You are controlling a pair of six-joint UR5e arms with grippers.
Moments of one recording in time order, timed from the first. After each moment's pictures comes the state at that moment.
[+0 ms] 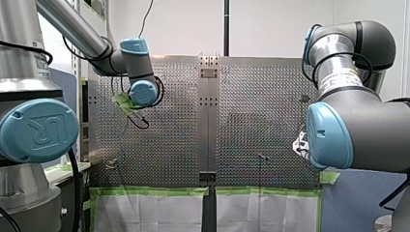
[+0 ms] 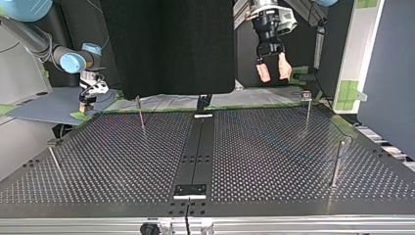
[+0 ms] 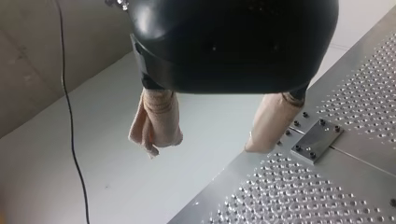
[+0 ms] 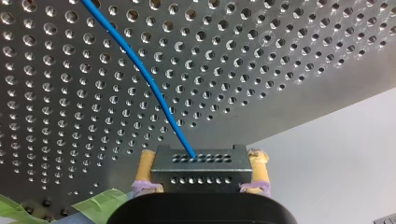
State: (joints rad) left arm -0.55 -1.40 -2.35 -2.19 -2.24 -2.20; right arm 1.59 -0.66 1.60 -0.92 1.52 2.02
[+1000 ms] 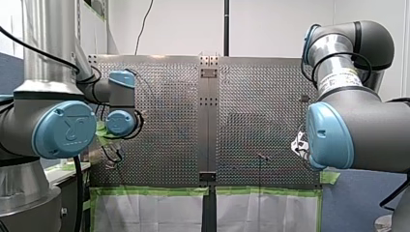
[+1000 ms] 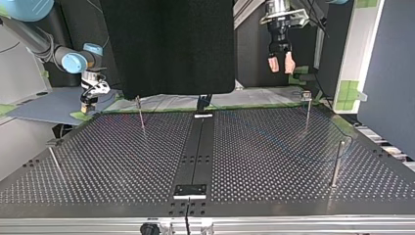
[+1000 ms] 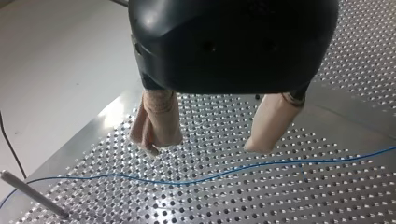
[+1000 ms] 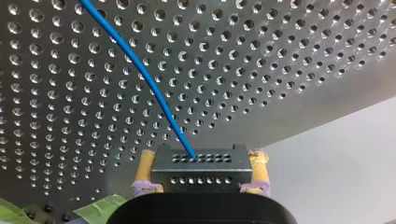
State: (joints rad) left arm -0.30 -1.56 -2.53 -2.16 -1.99 -2.20; right arm 1.60 -0.66 1.60 -0.93 1.52 2.01
